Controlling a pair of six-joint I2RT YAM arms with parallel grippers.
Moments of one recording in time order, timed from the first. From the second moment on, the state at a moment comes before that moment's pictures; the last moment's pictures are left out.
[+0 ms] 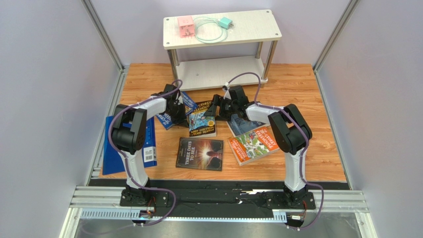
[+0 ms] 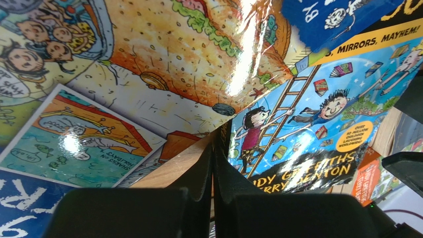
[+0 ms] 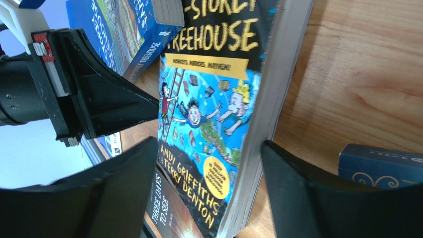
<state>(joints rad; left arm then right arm) -0.25 1.92 1.23 -0.53 0.34 -0.46 0.52 2.04 1.27 0.09 -0.50 0.73</state>
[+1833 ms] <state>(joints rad) -0.31 1.25 0.84 -0.09 0.43 -0.54 0.49 1.61 1.19 0.22 -0.75 0.75</state>
